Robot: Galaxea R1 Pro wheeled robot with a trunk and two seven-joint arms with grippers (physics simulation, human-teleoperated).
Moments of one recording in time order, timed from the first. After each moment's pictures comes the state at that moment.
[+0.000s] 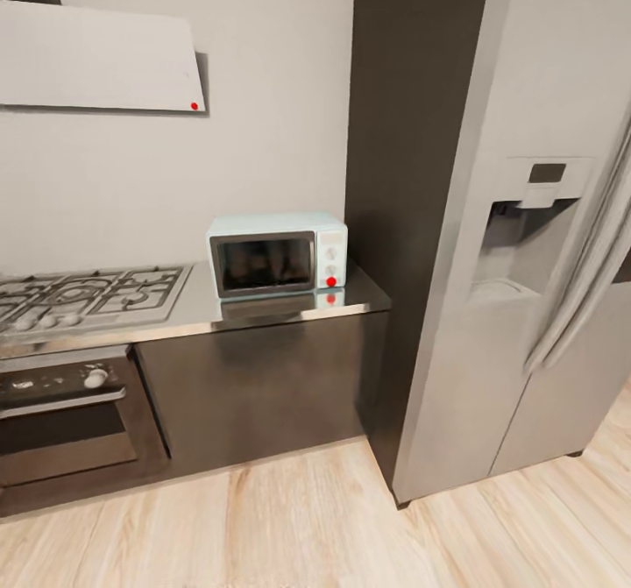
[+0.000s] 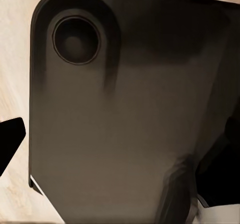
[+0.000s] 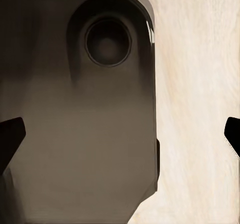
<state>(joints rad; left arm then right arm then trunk) 0.00 -0.05 -0.01 -0.05 0.16 -0.01 0.01 0.00 -0.02 -0.09 0.00 0.02 -0.09 -0.01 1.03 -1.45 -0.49</state>
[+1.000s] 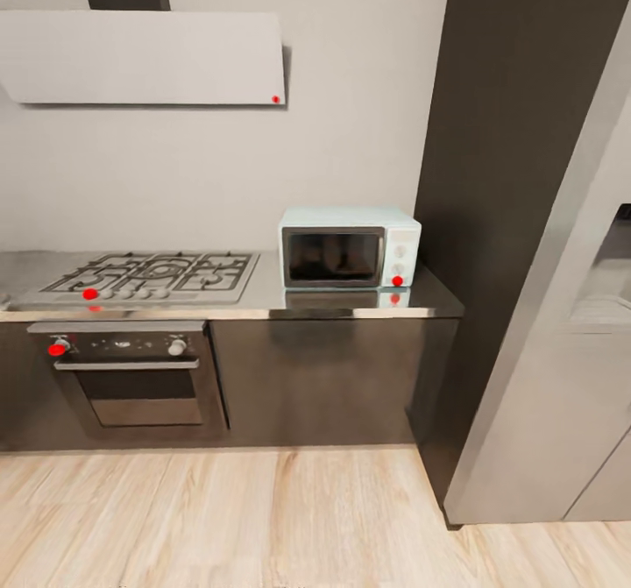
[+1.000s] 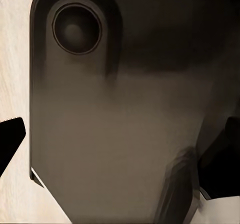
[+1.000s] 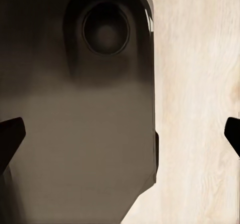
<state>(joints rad) 0.00 -0.05 -0.01 -0.05 0.16 -0.01 0.01 0.00 -0.02 -0.09 0.00 0.02 -0.09 -0.01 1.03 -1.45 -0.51</state>
